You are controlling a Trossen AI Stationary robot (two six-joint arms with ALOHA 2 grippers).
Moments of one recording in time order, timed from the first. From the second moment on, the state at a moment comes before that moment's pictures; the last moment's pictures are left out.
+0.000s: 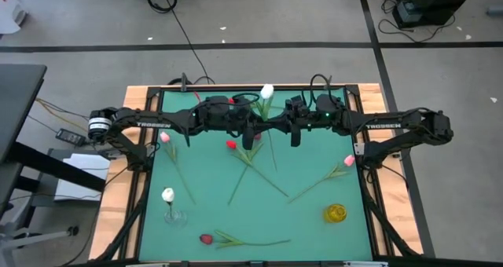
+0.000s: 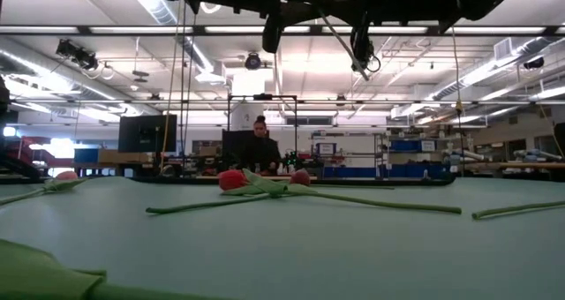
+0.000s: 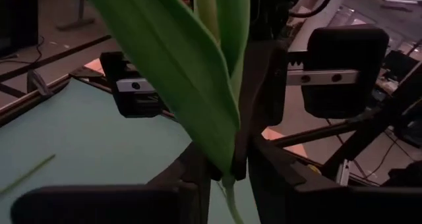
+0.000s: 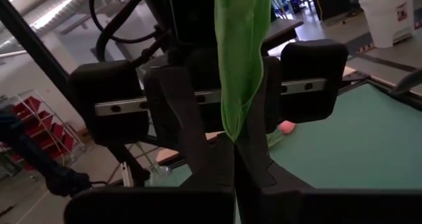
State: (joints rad) left arm 0.15 1.54 1.13 0.30 0.11 -0.38; right arm -0.24 1.26 0.75 0.50 -0.27 0.49
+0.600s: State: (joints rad) left arm 0.15 1.55 1.13 0.33 0.13 -0.40; right arm -0.26 1.26 0.75 0.63 -0.31 0.53
